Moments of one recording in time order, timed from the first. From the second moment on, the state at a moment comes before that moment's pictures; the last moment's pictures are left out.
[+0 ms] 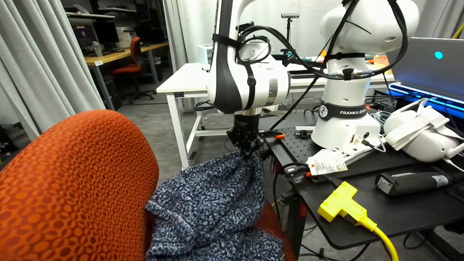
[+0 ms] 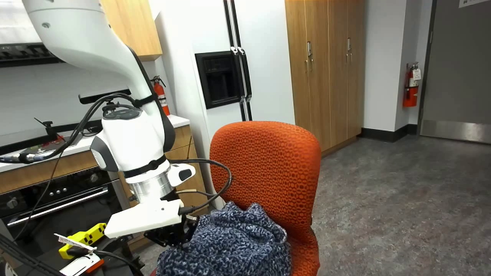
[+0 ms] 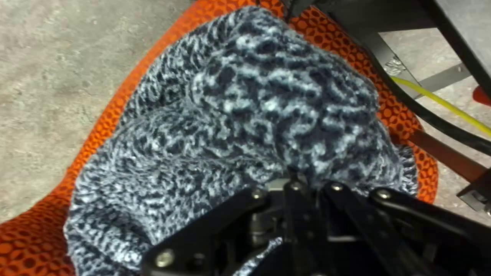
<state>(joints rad) -0.05 0.32 0.29 -2.77 1.63 3.30 -2.23</state>
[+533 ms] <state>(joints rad) -0.04 0.11 0.39 -2.71 1.59 3.08 -2.20</state>
